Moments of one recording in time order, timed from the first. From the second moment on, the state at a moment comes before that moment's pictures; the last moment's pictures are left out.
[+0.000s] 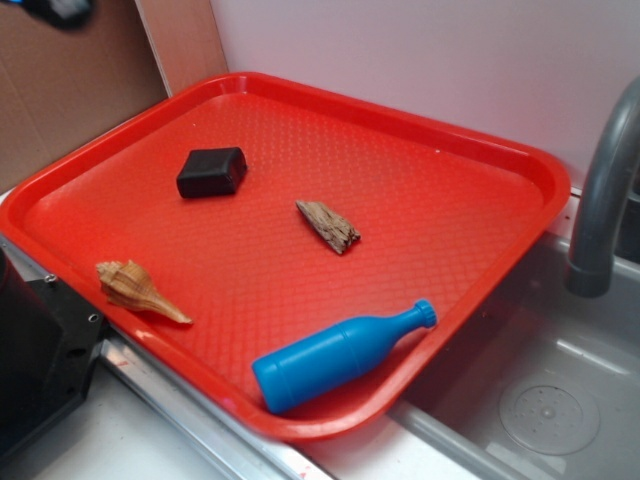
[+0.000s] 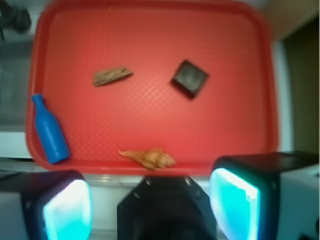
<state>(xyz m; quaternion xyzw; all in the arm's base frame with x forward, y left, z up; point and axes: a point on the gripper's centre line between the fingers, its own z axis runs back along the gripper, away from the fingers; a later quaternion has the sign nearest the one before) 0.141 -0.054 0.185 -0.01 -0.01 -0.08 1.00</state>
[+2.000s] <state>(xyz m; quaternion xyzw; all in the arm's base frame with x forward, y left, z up) 0.146 -0.190 0.047 -0.06 -0.01 -0.24 0.97</state>
